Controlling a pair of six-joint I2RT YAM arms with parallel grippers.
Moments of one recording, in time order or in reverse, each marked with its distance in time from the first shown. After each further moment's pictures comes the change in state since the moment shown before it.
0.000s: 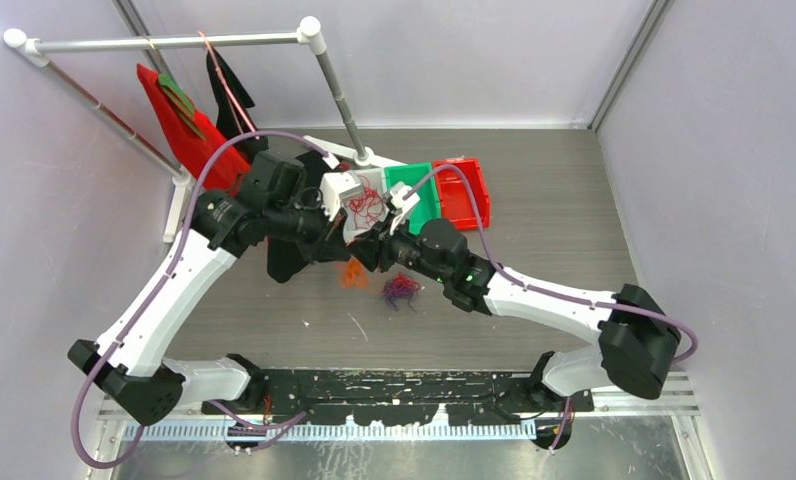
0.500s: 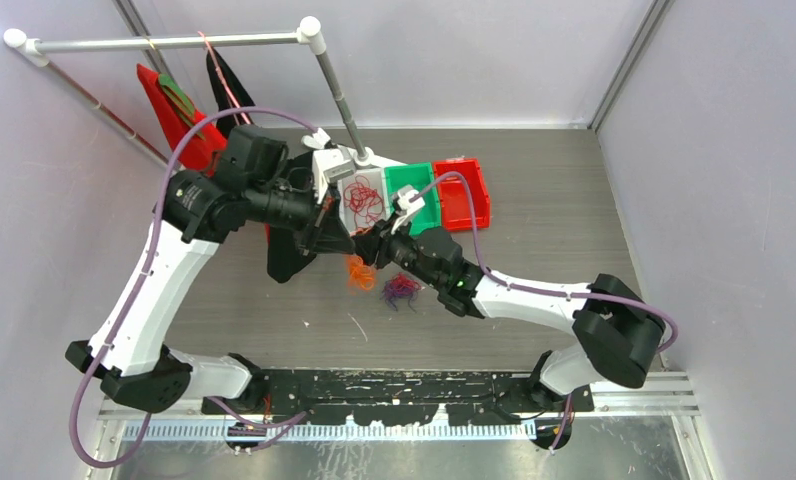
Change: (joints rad) left arm 0.000 0.063 0.286 -0.157 0.208 -0.047; right arm 0.008 0.097 -0.050 0.210 0.142 0.068
